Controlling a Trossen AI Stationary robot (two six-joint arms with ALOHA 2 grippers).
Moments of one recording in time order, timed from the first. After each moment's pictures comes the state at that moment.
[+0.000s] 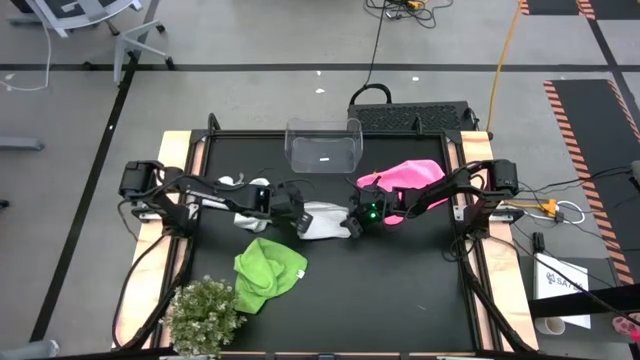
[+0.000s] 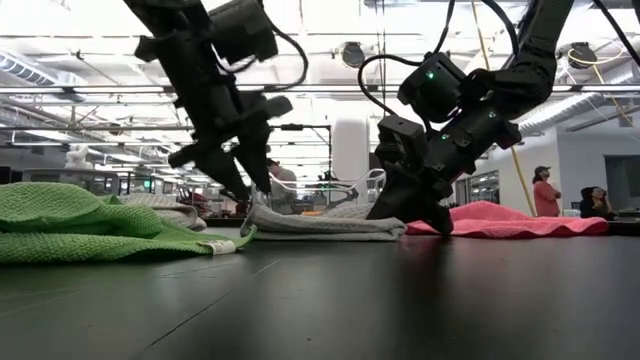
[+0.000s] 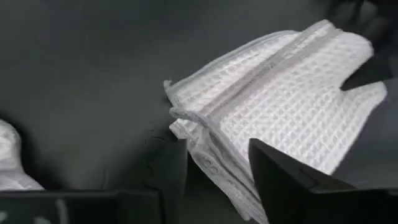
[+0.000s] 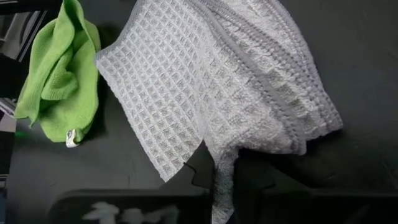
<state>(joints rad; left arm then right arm) 0.02 1.63 0.94 -0.37 -0.24 -0.92 -0.14 1.76 0.60 0.44 -0.22 0.73</state>
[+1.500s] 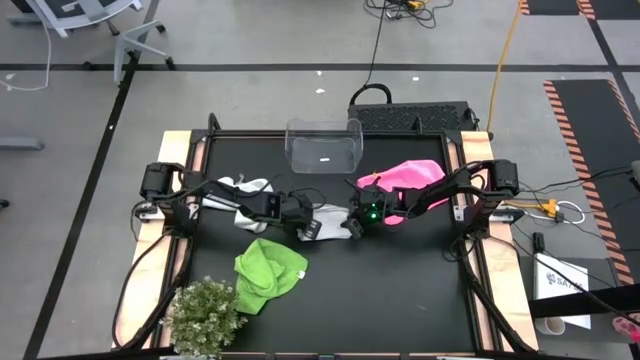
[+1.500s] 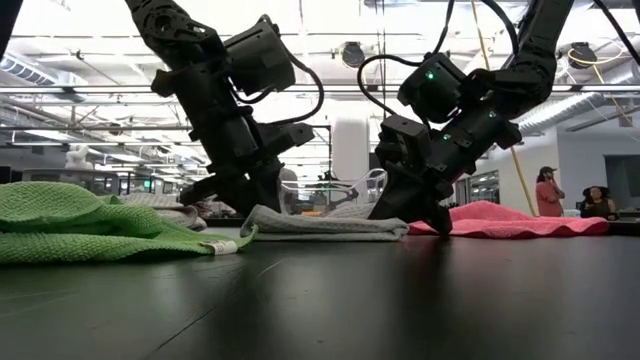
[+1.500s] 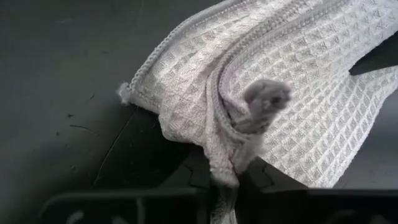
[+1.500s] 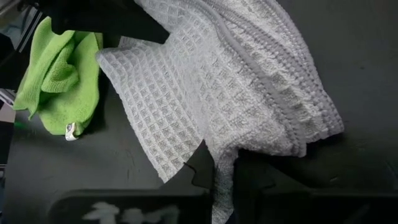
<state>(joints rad) 0.01 1.80 0.94 -0.20 -0.12 -1.01 -0.14 1.75 0.60 0.43 -0.23 0.70</state>
